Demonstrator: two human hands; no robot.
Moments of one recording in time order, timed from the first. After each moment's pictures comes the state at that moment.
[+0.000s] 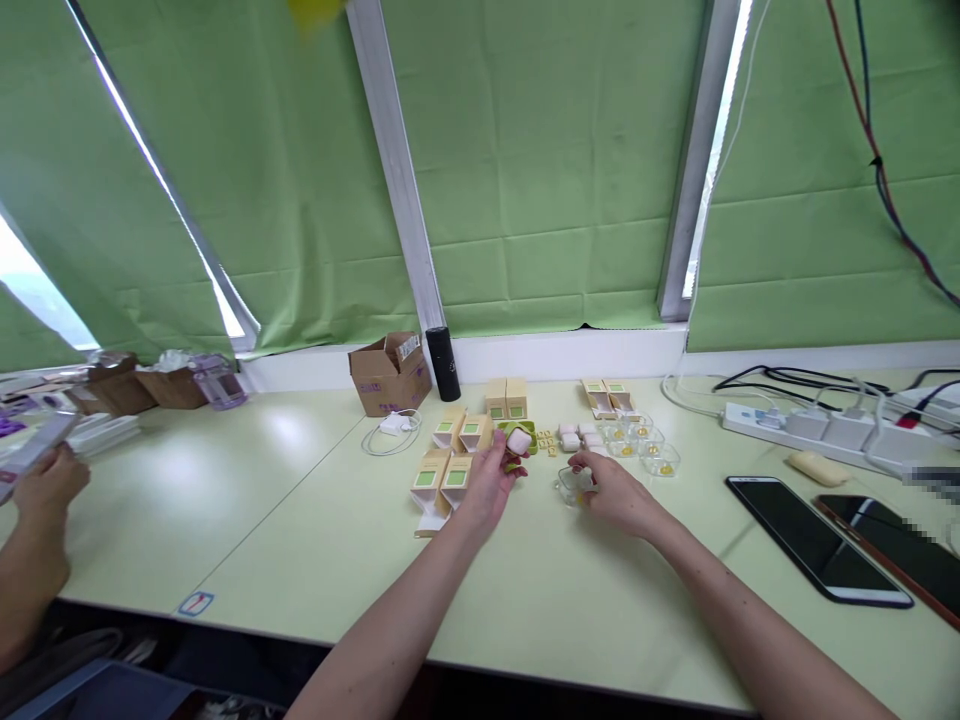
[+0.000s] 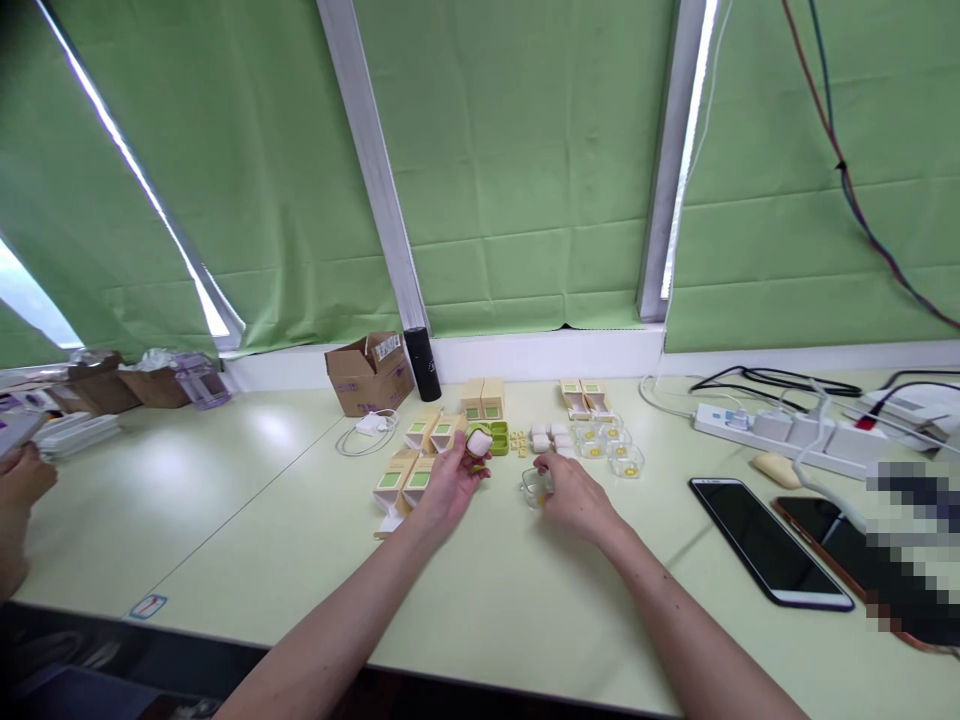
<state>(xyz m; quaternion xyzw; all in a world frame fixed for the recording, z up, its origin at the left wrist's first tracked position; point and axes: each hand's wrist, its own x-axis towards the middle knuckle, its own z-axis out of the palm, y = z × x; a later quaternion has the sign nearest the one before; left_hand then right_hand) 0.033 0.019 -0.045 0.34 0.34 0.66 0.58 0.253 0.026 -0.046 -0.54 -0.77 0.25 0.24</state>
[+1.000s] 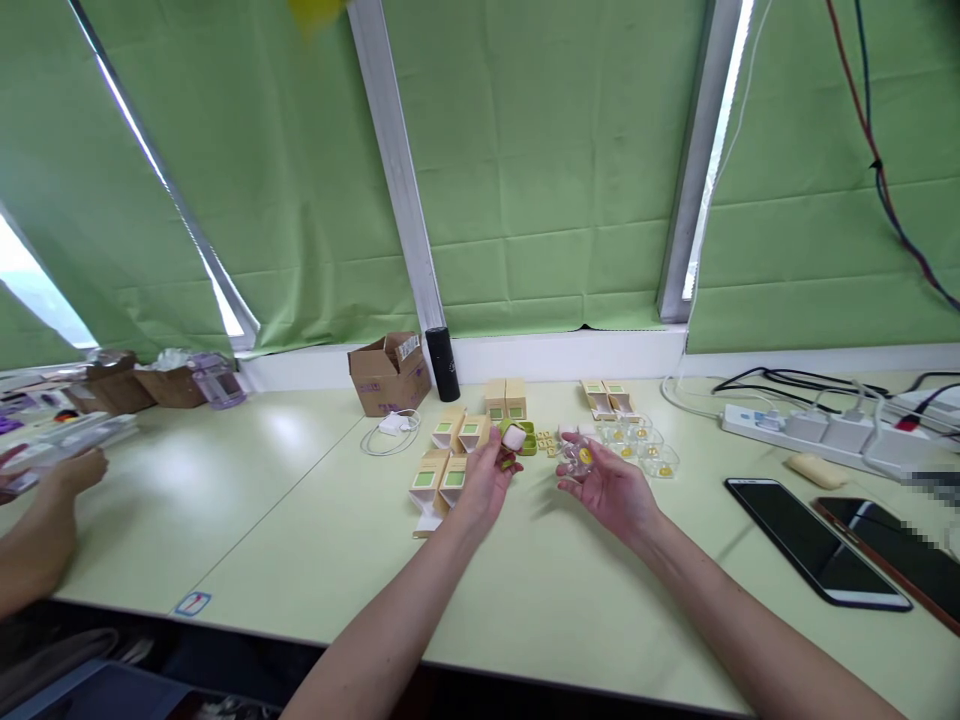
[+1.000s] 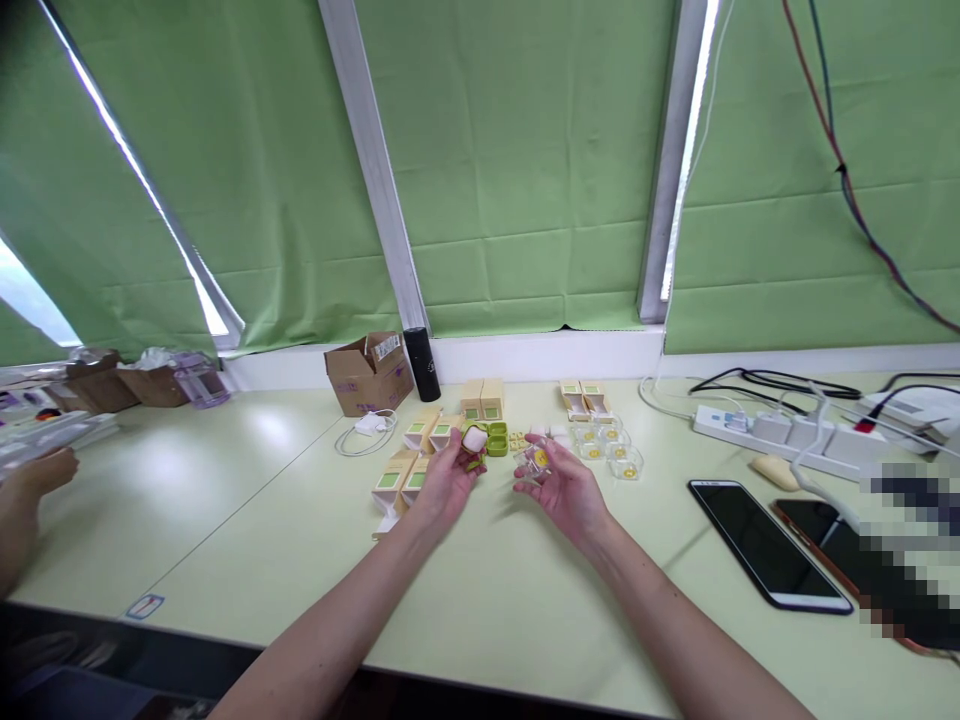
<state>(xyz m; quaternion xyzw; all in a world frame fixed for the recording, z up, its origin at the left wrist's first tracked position) 0.030 0.026 -0.046 0.30 0.34 0.69 0.57 0.233 0.016 -0.039 -0.20 -0.33 0.75 0.53</state>
